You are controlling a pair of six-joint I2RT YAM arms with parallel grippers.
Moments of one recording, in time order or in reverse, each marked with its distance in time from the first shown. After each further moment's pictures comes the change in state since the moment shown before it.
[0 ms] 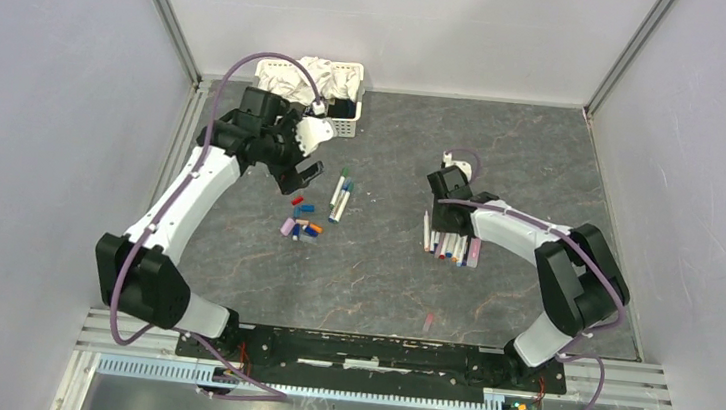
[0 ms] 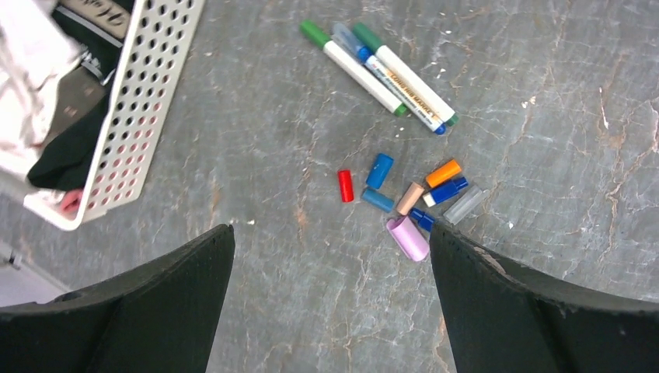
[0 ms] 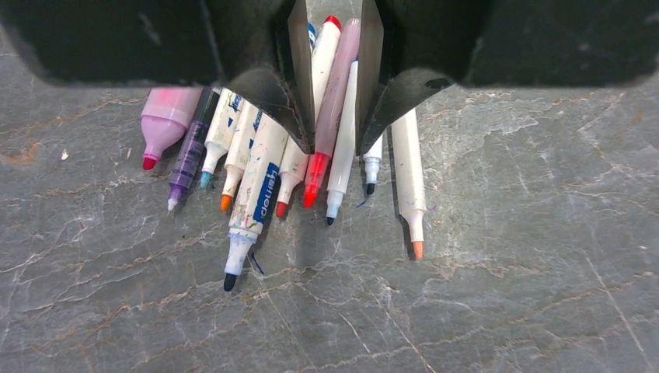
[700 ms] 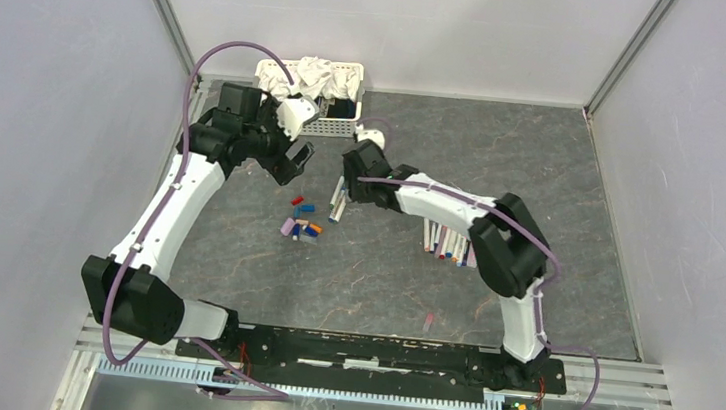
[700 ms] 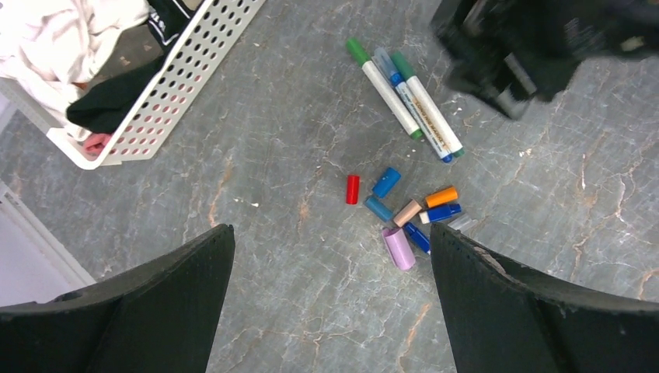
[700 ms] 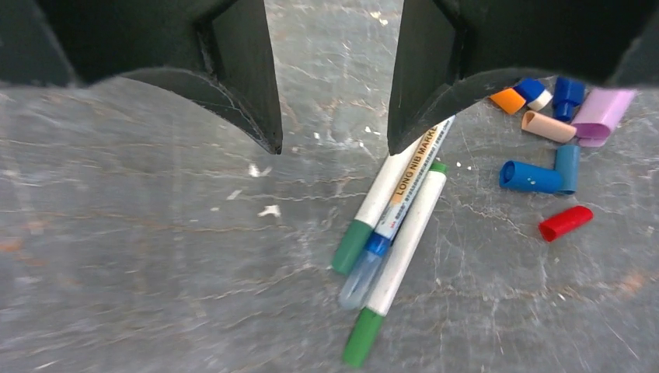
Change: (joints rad) left arm 0.057 -0.096 0.013 0.044 -0.030 -0.219; right arm 0.266 0.340 0.565 -0.009 -0.005 0.032
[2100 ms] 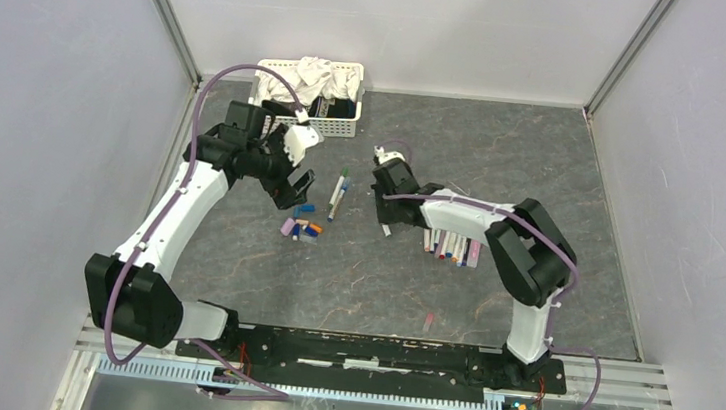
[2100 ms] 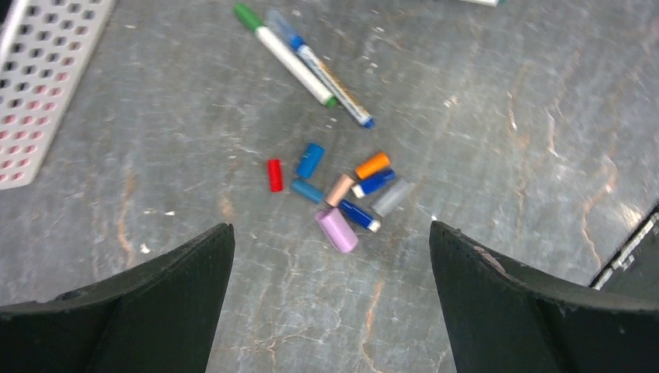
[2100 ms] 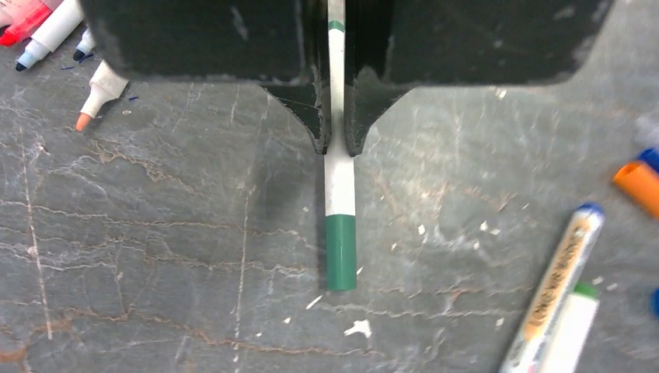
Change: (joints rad) left arm 0.001 -0.010 -0.111 -0.056 0.142 0.074; right arm -0.043 -0.055 -0.272 0.111 -0.095 -0.103
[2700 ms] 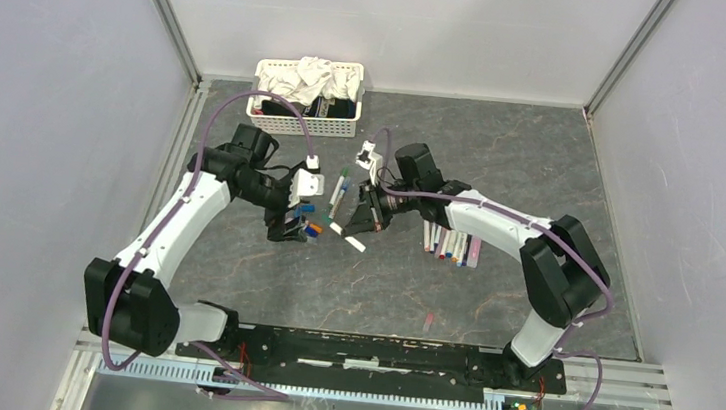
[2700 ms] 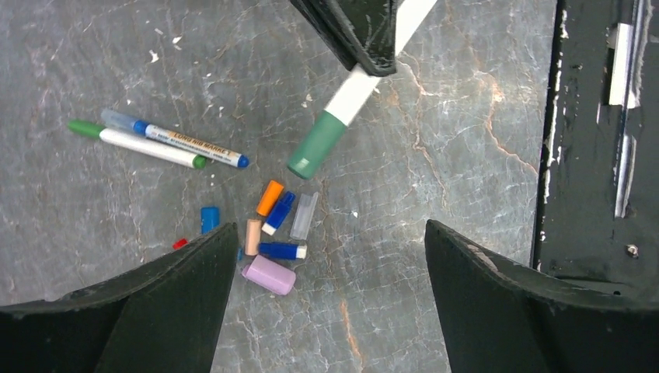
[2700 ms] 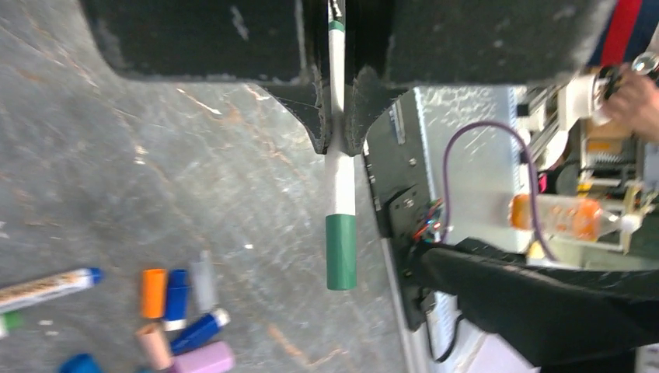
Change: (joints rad) left arm -0.017 -0.049 -0.122 -0.203 0.321 0.484; right arm -0.076 -0.204 -0.090 0.159 -1.049 -0.076
